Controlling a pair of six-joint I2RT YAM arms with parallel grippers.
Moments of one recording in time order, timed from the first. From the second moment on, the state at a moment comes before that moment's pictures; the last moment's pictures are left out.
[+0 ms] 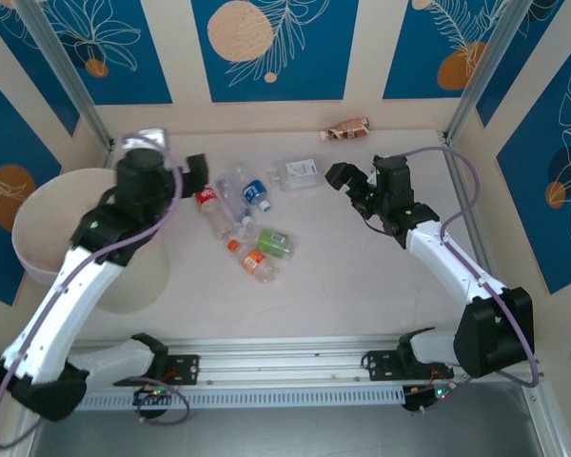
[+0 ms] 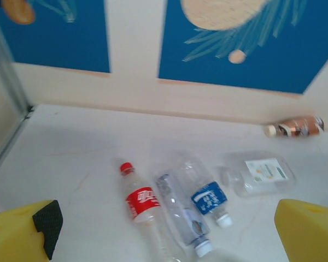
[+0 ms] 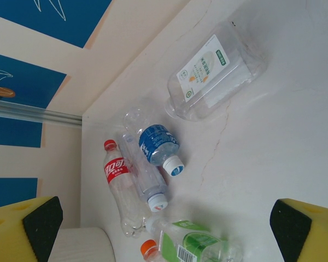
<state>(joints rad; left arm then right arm) -0.55 1.13 1.42 -0.70 -0.48 -0.32 0.29 1.30 0.98 -0.21 -0.24 0.93</state>
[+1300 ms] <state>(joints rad) -0.43 1.65 1.10 -0.47 -0.31 -0.74 0.27 1.32 0.98 -0.26 -0.25 0.92</state>
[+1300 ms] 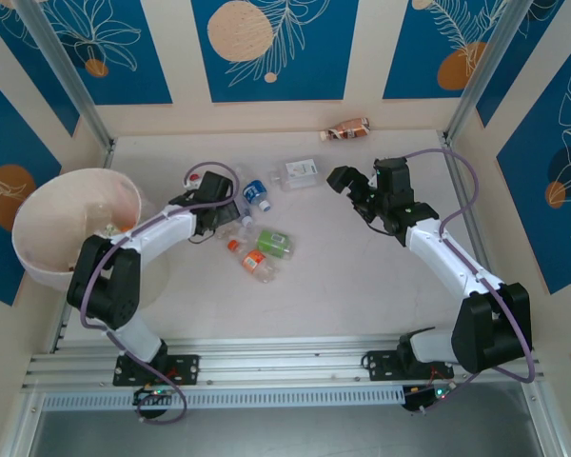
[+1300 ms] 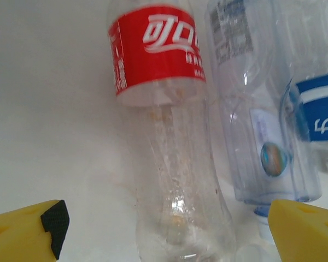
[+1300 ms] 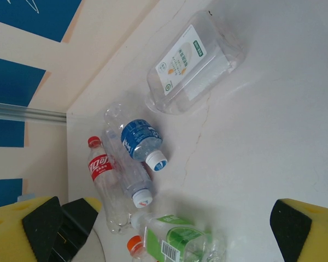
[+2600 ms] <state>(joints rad) -0.43 1.60 0.87 -0.14 -0.08 -0.62 0.27 1.35 0.98 -0.22 -0.31 0.86</state>
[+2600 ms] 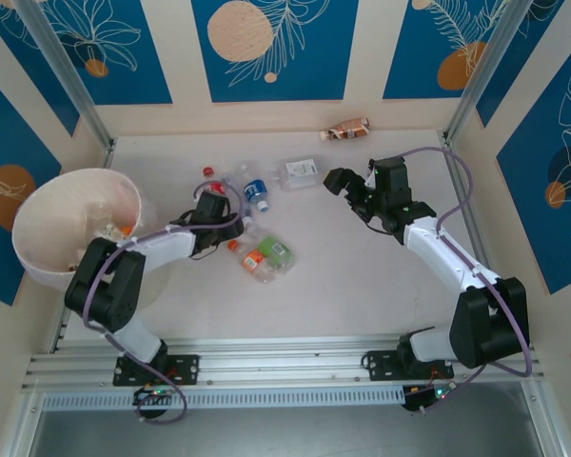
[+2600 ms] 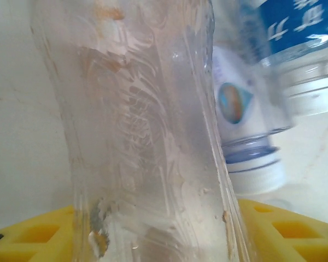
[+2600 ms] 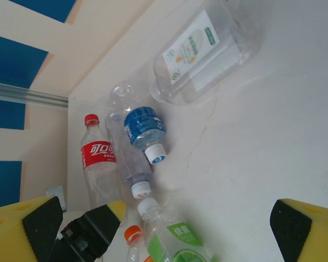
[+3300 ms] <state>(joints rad) -0.43 1.00 0.95 -0.29 0.21 -0.45 0.27 1.36 0.98 -0.16 -0.33 0.85</state>
